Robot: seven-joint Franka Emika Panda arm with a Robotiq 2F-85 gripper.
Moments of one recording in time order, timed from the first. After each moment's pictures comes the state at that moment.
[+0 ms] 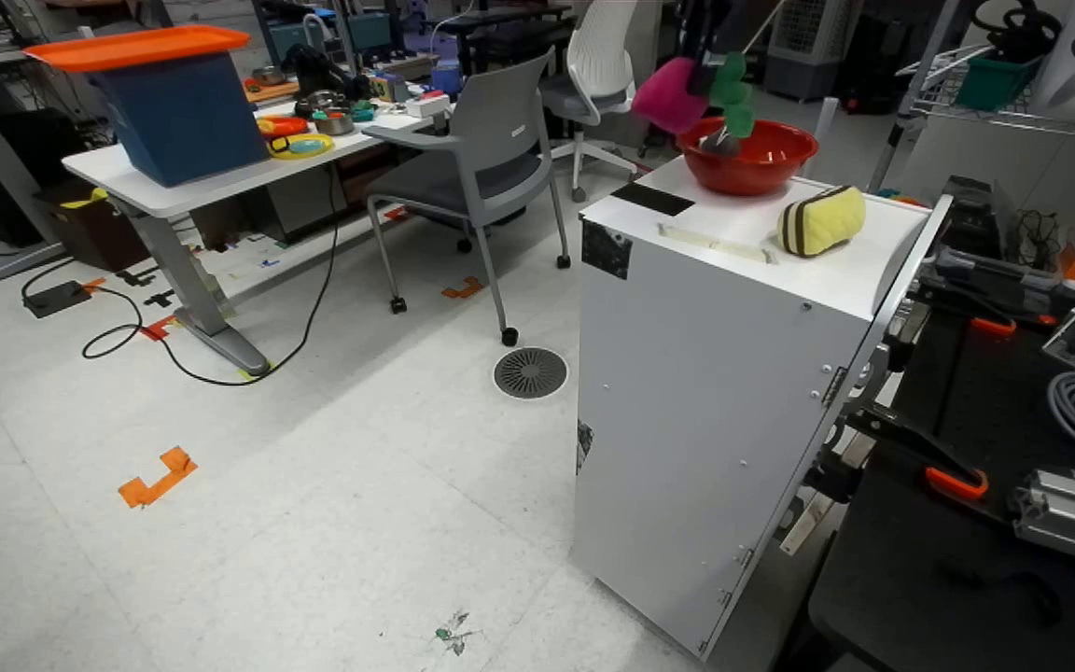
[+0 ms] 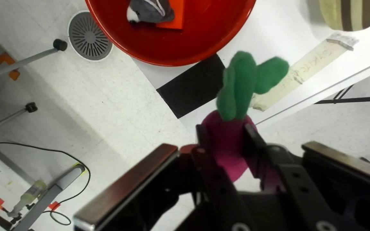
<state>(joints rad) 0.04 0.12 0.10 -2.13 -0.10 2.45 -0.78</state>
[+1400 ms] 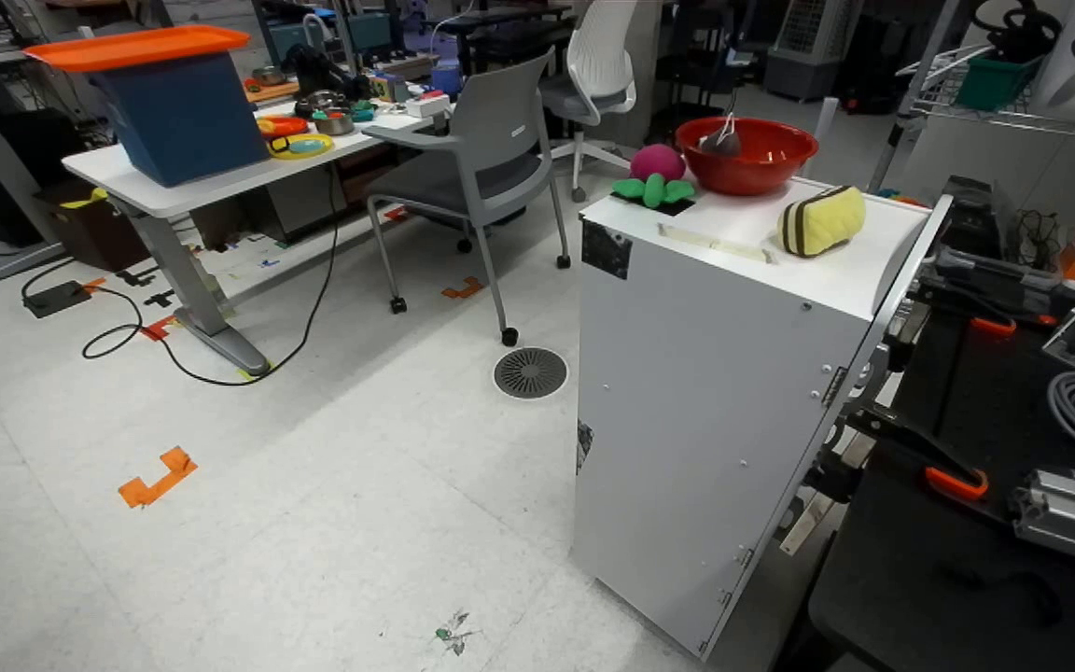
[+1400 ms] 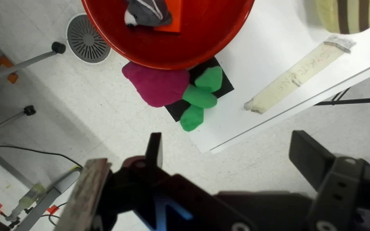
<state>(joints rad) 0.04 0.12 0.10 -2.13 -0.11 2.44 -0.77</state>
